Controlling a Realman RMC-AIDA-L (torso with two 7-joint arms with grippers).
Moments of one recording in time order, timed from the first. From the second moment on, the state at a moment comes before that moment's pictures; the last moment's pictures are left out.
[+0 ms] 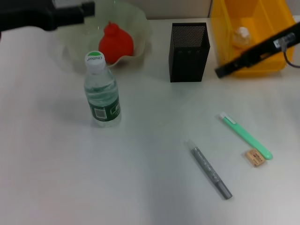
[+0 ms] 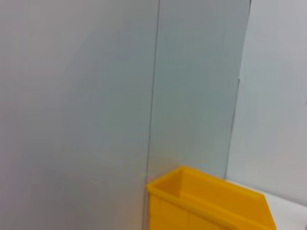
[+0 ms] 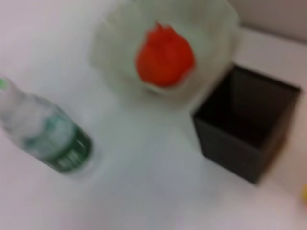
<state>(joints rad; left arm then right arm) -0.36 -2.06 0.95 1.38 1.79 1.38 -1.92 0.76 2.07 -0.97 -1.33 -2.55 -1.73 2.56</state>
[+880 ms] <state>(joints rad) -0.39 -2.06 0.90 1.29 1.77 1.36 -1.83 0.82 2.08 -1.17 -0.94 -2.71 -1.48 2.61</state>
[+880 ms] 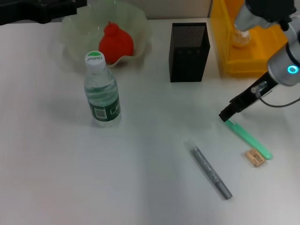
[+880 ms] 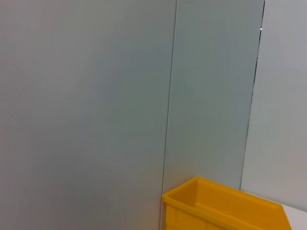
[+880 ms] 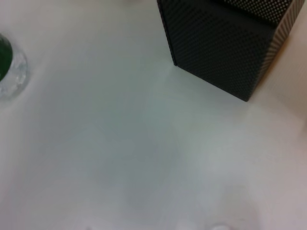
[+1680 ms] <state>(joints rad) -0.39 -2.06 0.86 1.26 1.77 1.35 -1.80 0.92 2.08 -1.24 -0.78 -2.74 -1.40 2.64</state>
